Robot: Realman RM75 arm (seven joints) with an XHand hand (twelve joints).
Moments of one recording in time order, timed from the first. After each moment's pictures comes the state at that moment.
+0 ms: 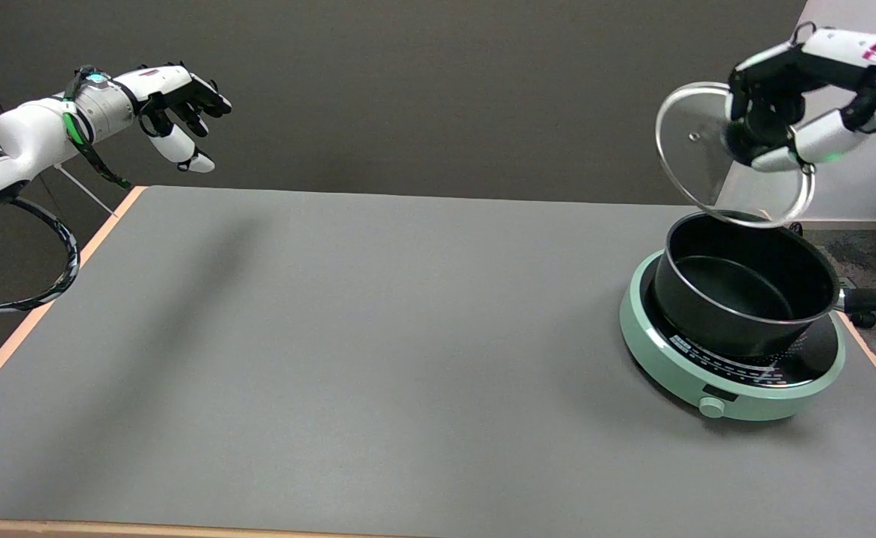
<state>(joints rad) -0.46 -0.49 -0.53 1.84 1.39 -0.70 0.10</state>
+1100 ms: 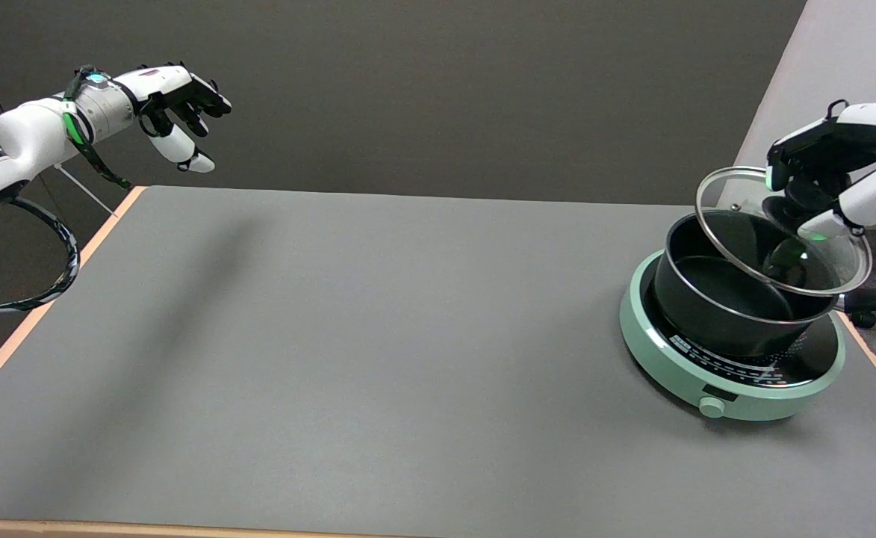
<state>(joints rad) -0.61 -0.51 -0.32 1.85 1.30 -1.01 0.26</state>
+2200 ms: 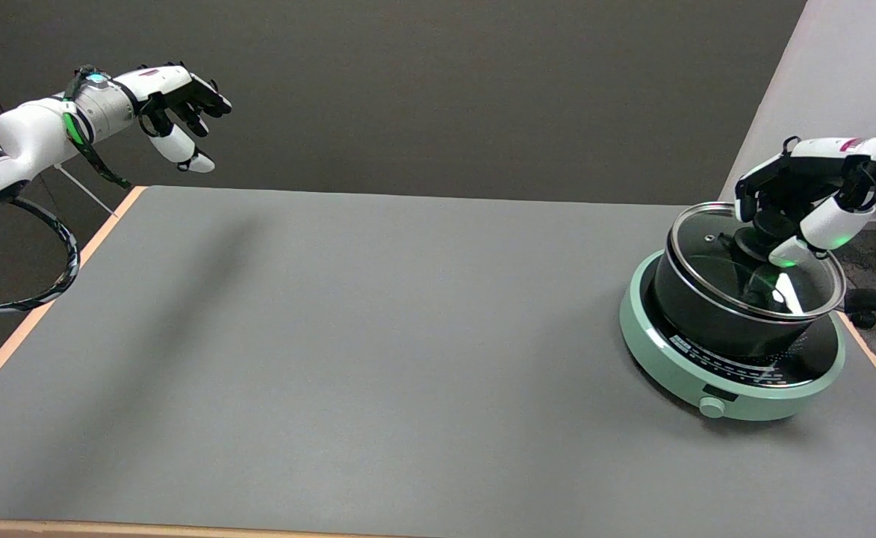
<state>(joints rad) -0.49 -0.47 -0.54 1.85 1.17 -1.05 0.35</state>
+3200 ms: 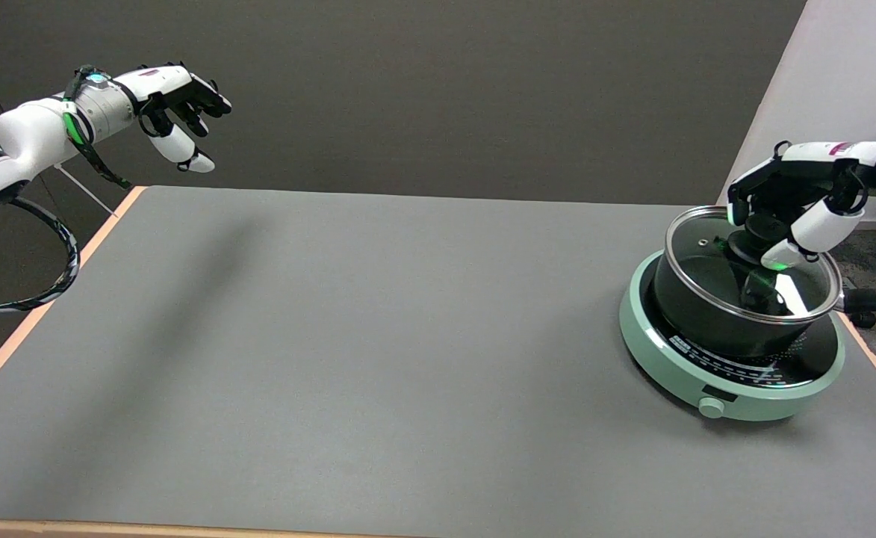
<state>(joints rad) -0.46 -0.47 -0.58 1.86 1.15 -1.05 0.38</state>
